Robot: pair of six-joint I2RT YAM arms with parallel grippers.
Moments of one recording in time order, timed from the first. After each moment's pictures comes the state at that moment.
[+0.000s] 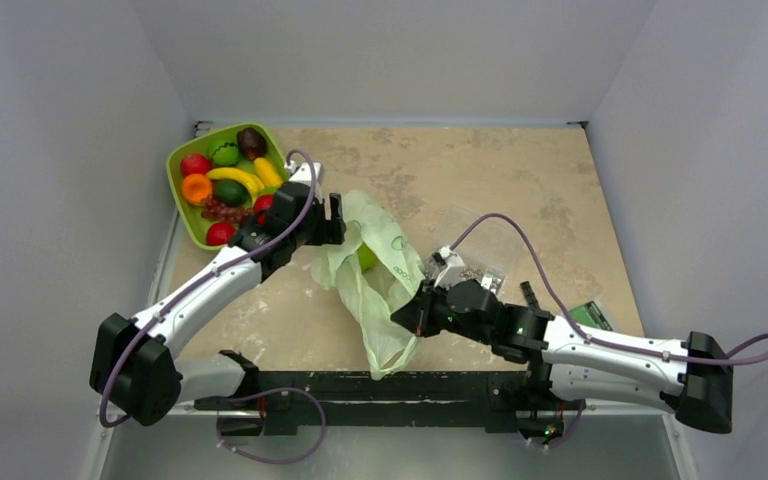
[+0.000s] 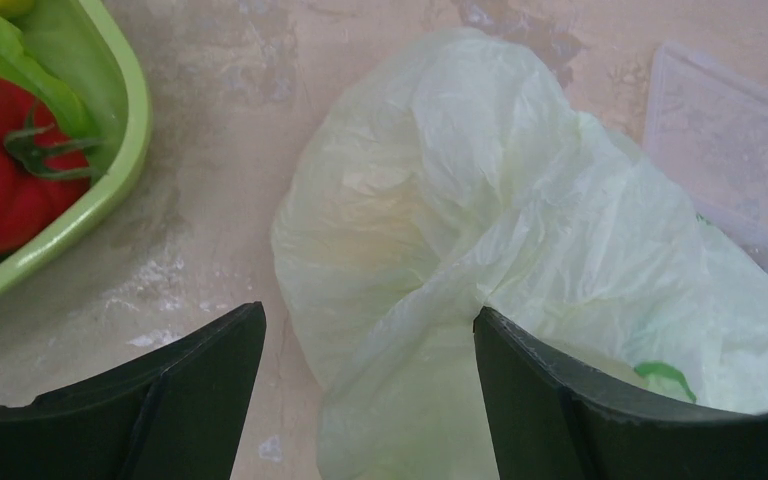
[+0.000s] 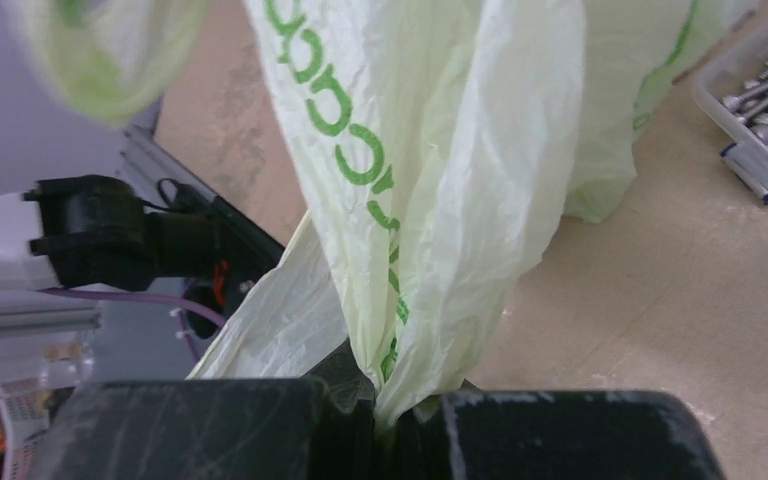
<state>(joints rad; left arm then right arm) -0.52 1.21 0.91 -0.33 -0.14 -0.39 1.16 0.91 0.53 -0.09 0.17 0.94</state>
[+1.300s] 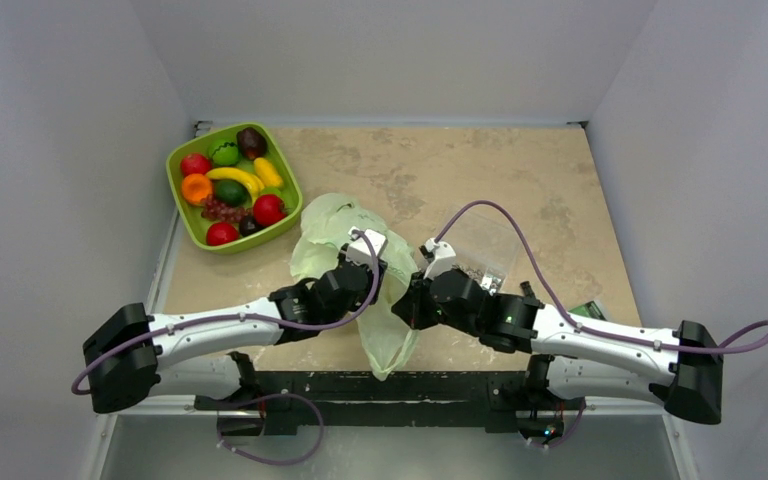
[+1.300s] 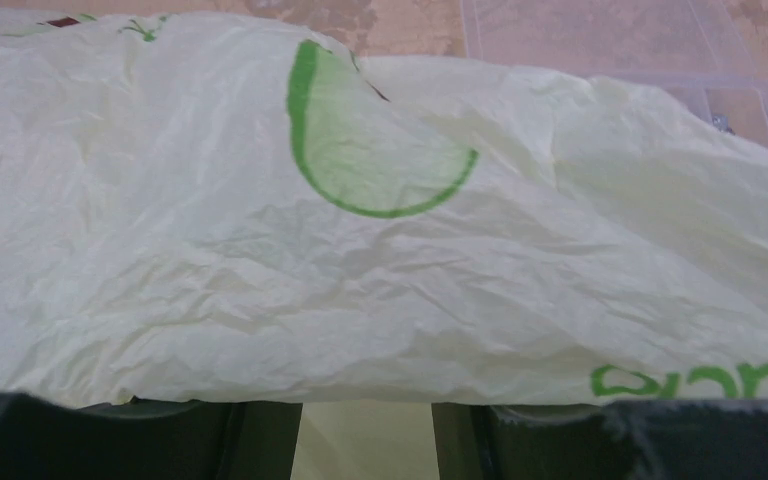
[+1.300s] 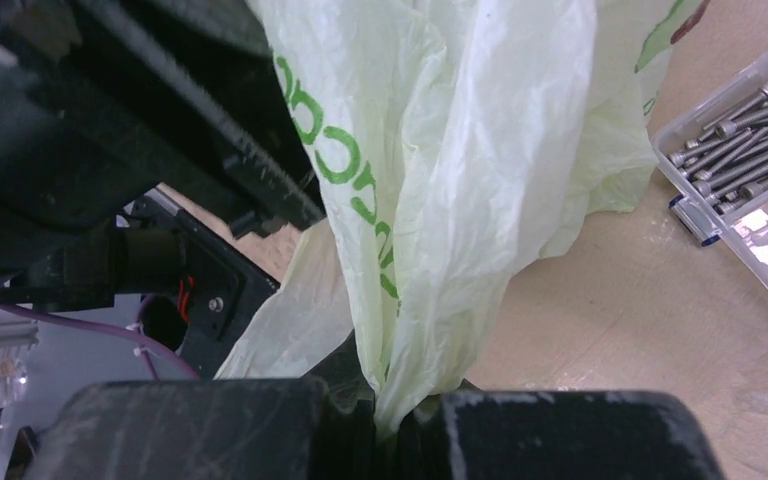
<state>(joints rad) -1.08 1.20 0.64 0.08 -0.56 -0.30 1.16 1.00 0.67 -0.23 0.24 0.83</state>
